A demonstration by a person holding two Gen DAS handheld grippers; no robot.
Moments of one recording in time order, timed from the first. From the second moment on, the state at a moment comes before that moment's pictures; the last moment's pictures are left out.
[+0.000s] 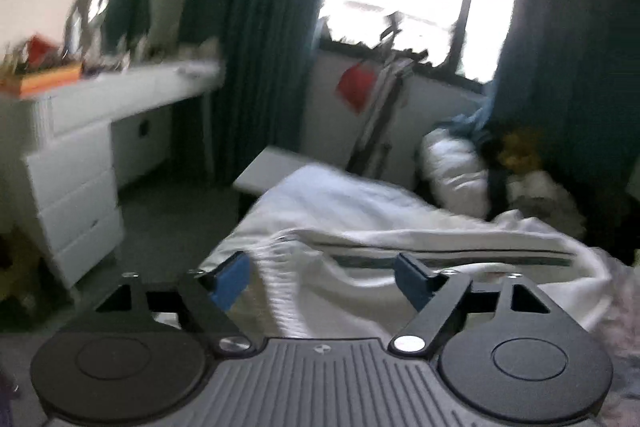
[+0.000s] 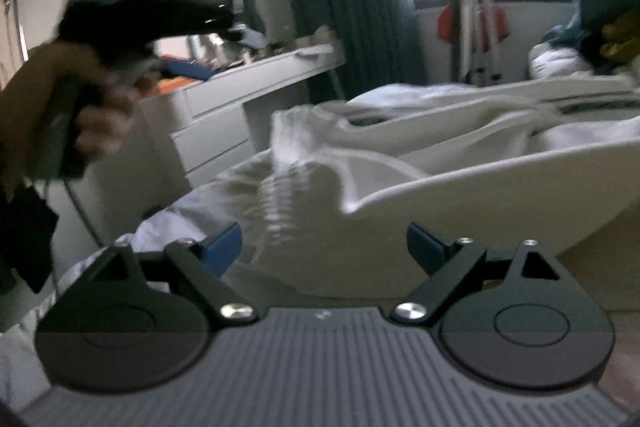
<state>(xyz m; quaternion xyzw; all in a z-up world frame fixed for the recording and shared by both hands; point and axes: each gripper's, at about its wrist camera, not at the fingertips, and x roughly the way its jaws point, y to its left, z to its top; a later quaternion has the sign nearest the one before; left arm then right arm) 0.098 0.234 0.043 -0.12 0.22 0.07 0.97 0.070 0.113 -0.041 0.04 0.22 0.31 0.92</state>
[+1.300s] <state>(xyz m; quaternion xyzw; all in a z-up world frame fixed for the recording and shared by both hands) 0.250 -0.192 -0.072 0.20 0.23 -0.13 0.94 0.036 -0.170 -0.049 0.13 0.22 0.04 0.97</state>
